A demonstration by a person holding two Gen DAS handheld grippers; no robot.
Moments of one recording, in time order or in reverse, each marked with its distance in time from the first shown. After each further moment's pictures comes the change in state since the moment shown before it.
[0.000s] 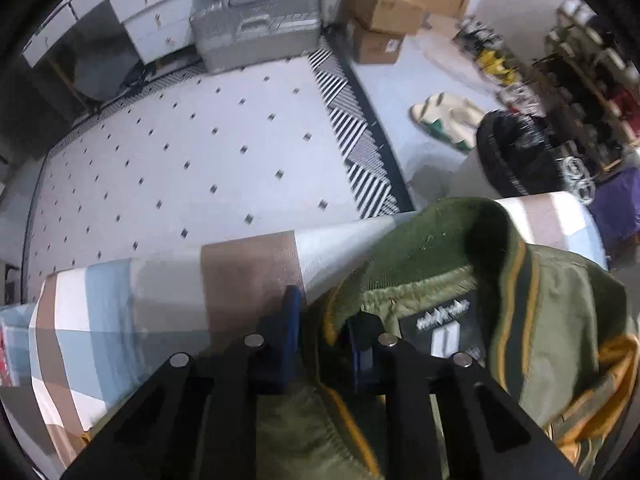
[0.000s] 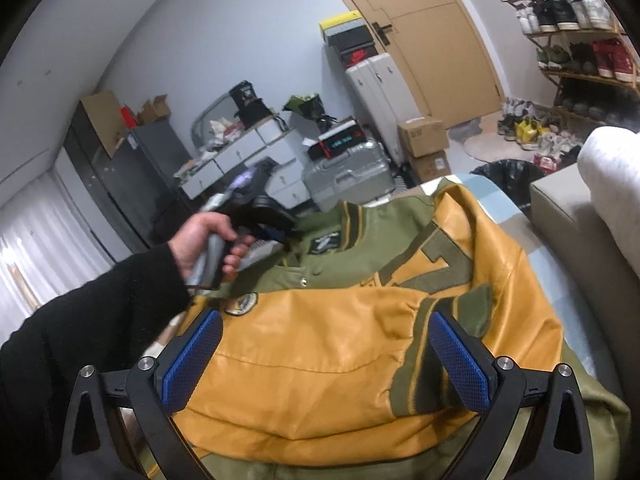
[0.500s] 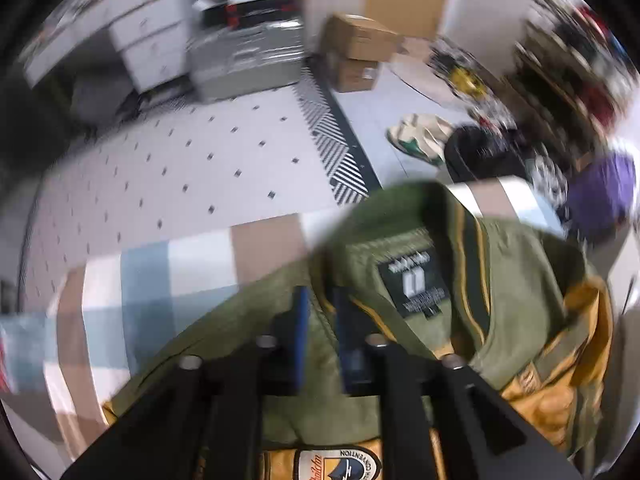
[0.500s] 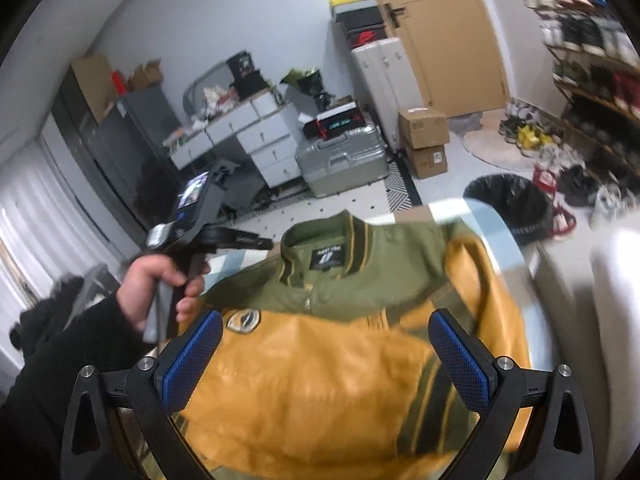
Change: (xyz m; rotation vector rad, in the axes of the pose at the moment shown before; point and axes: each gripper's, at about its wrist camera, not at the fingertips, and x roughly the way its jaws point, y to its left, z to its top) left arm -0.041 0.020 -0.016 -0.021 -0.062 -0.043; right arm 0.028 0.038 0.085 -0.093 0.145 -0.065
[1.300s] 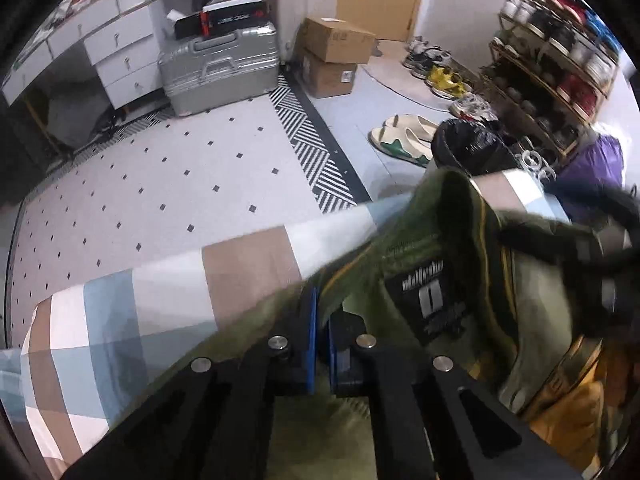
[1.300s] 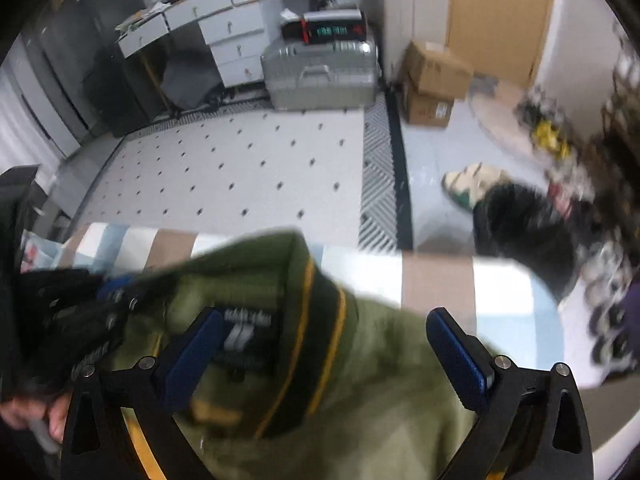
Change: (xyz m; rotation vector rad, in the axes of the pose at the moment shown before) left arm 0.035 -0.004 -0.010 0.146 -0.048 -0.057; right arm 0.245 -0.017 0.089 -0.221 0.310 -0.214
